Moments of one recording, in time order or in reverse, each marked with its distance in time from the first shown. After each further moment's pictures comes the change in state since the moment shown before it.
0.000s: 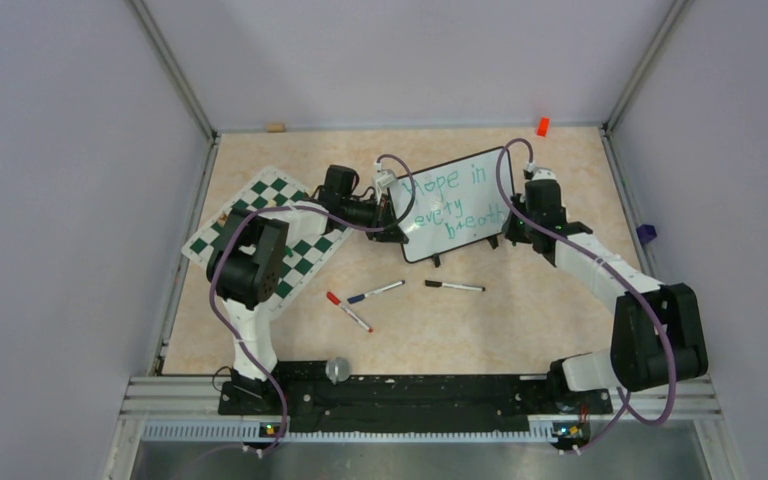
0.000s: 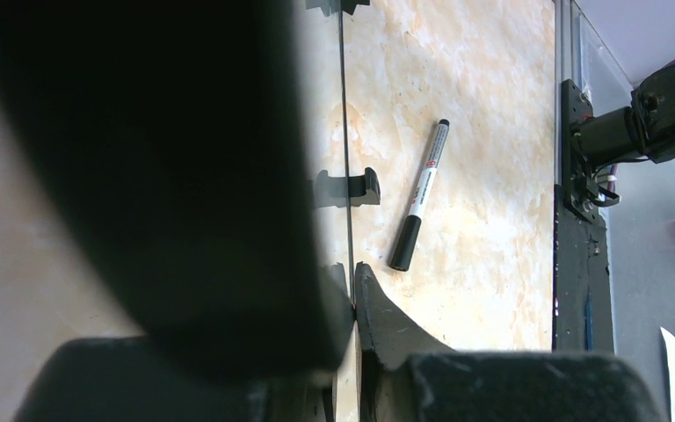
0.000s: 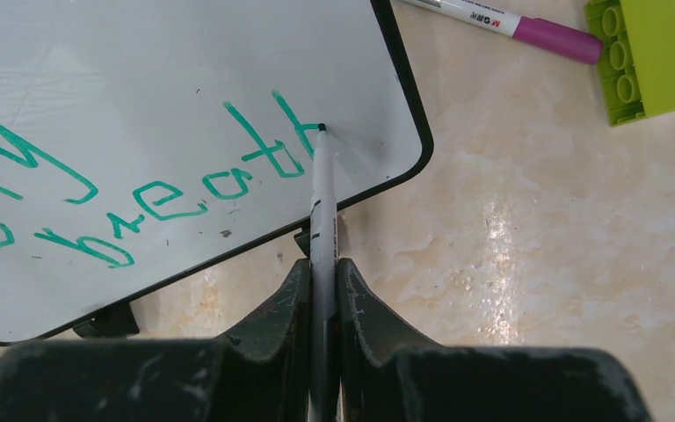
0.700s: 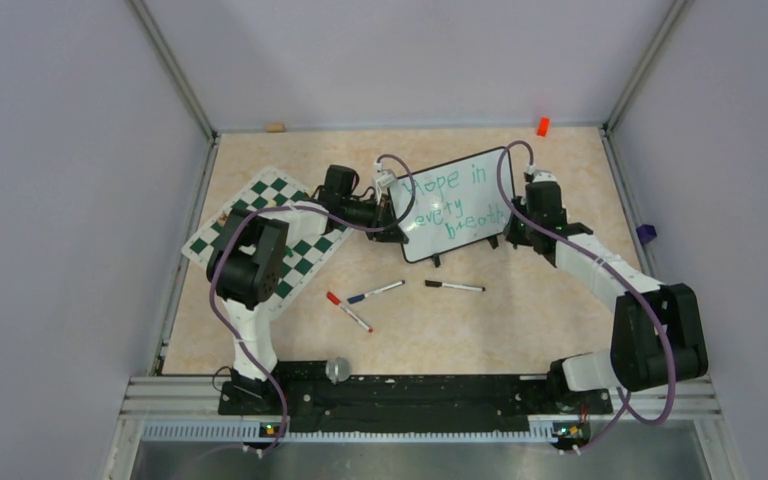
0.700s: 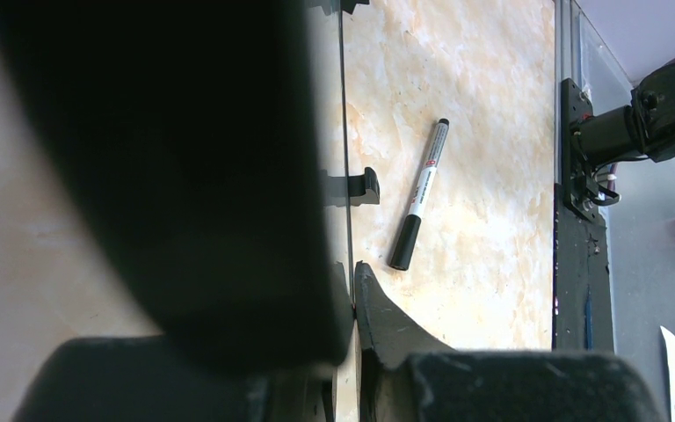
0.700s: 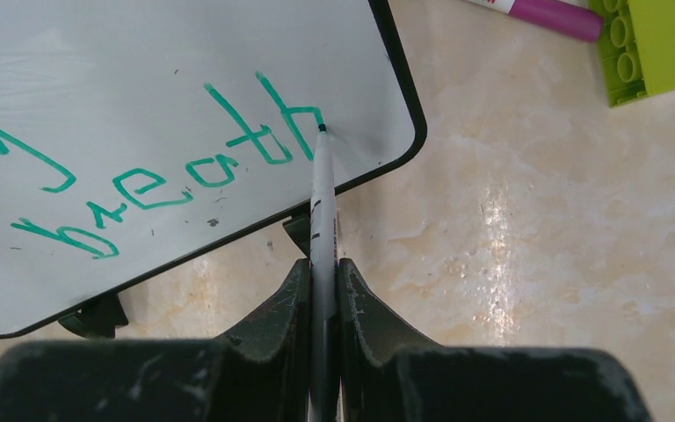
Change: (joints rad) left arm 0.000 0.000 0.000 0.000 0.000 0.000; right arm -0.006 0.001 -0.006 -0.013 -0.004 -0.001
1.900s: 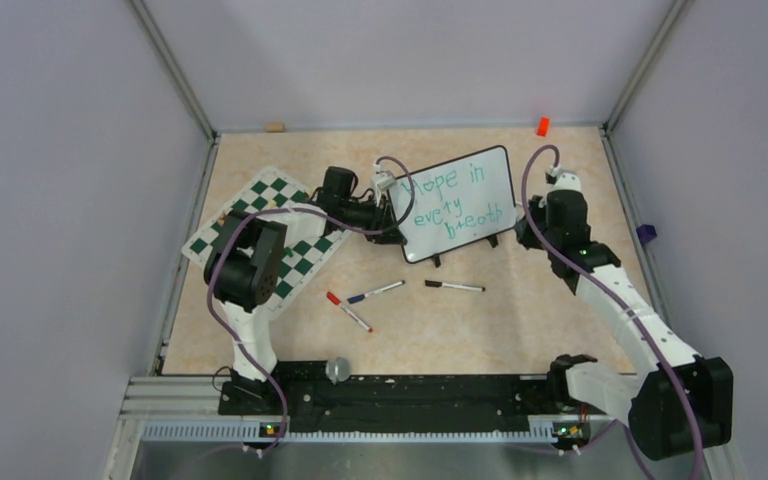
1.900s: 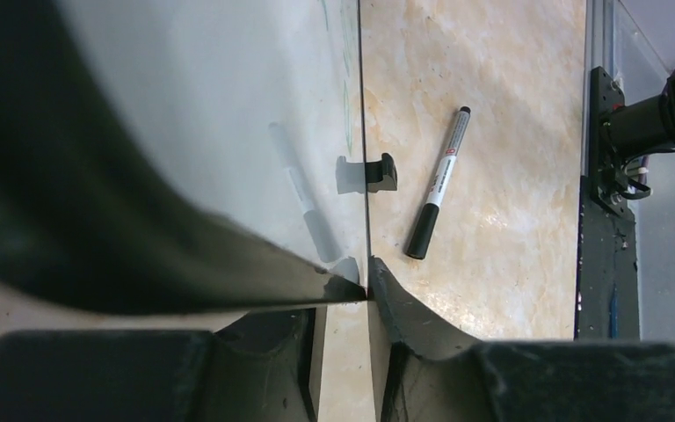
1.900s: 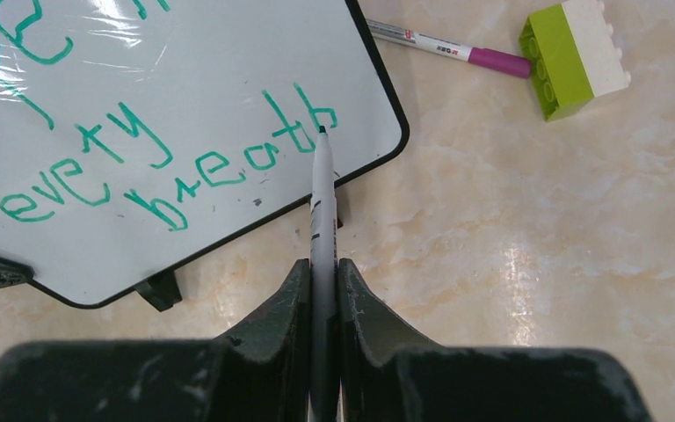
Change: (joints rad) left arm -0.001 -0.024 -0.029 0.013 -0.043 0.023; right arm 0.000 -0.320 -0.068 -0.072 0.026 0.019
